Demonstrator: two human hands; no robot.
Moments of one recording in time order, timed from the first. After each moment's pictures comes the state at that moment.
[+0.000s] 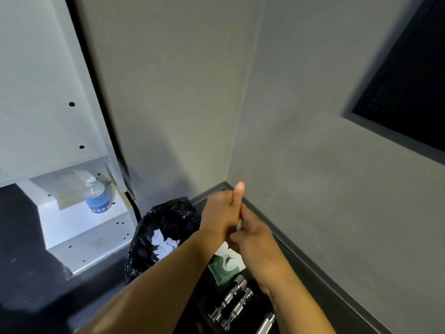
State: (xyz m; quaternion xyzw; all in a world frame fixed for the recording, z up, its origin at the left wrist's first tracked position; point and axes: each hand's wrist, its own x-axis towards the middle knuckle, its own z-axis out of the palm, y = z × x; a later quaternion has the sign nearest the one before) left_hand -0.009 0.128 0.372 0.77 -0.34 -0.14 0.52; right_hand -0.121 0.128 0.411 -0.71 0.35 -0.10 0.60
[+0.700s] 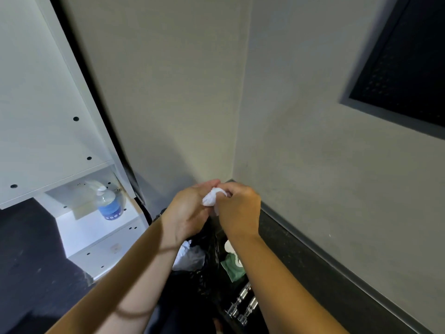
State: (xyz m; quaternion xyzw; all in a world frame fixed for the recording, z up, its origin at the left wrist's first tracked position) left_hand 0.027 0.168 0.407 0.49 0.00 -0.50 0.71; right_hand -0.054 0.122 0.401 -0.75 0.38 -0.31 0.45
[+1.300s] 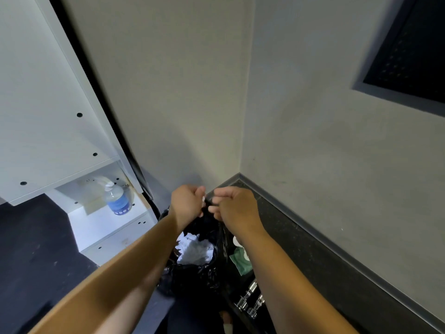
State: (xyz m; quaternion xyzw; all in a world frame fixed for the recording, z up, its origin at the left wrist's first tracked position) left_hand 0.068 0.170 0.343 0.87 -0.24 -0.19 0.39; right_hand -0.052 0.117 0.383 -0.65 0.39 -0.19 0.62
